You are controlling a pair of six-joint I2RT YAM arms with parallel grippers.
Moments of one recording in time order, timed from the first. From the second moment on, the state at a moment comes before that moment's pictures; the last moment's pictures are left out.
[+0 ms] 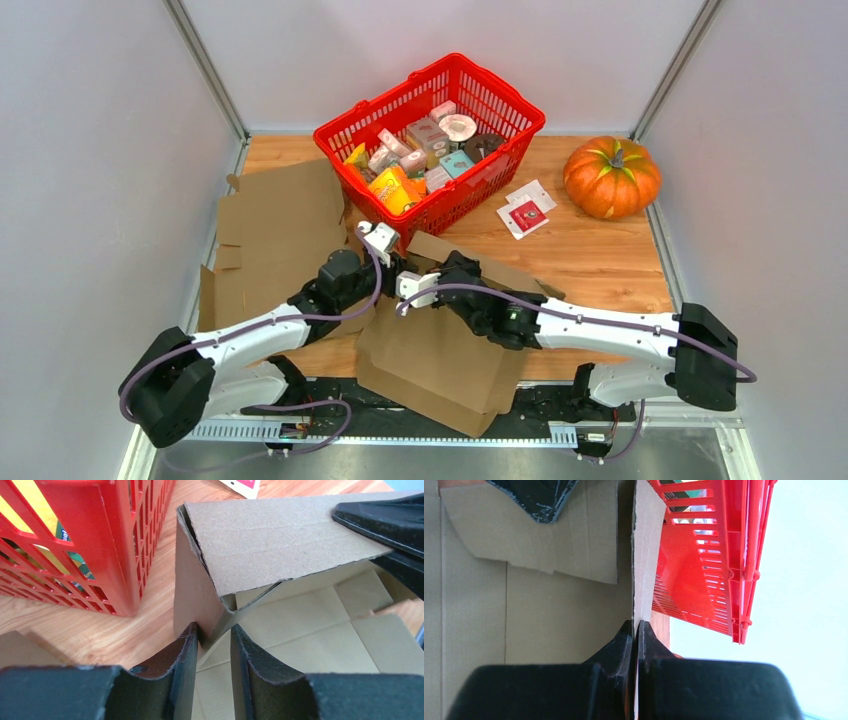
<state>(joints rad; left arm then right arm) -0.71 1.09 0.41 0.43 0.12 -0.19 1.22 1.28 0.83 -0.10 0.64 -0.88</state>
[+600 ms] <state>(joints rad) -0.97 1.28 0.51 0.47 -0.64 -0.32 1.17 1.25 0.83 -0.10 0.51 -0.77</state>
